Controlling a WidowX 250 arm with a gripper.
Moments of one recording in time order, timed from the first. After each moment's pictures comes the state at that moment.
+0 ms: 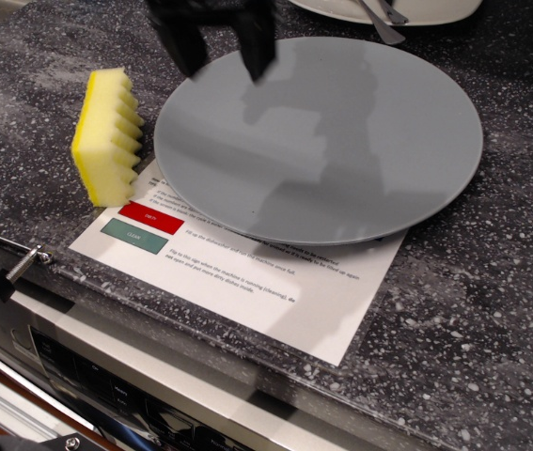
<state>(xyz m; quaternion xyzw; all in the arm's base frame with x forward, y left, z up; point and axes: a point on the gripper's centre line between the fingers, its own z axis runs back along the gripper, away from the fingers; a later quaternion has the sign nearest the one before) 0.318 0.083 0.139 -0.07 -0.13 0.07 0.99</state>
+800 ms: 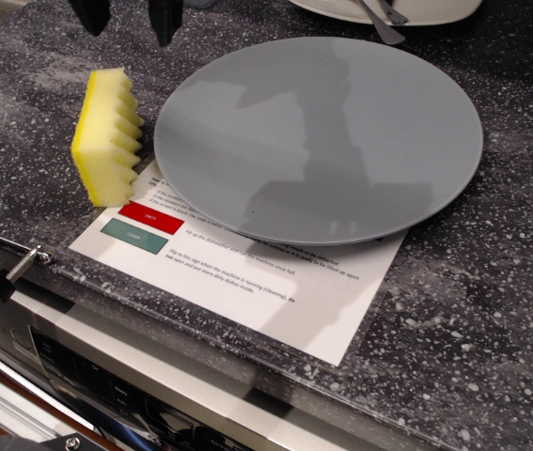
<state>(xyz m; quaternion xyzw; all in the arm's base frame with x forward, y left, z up) 0.308 0.151 0.136 0.04 -0.10 0.13 0.99</state>
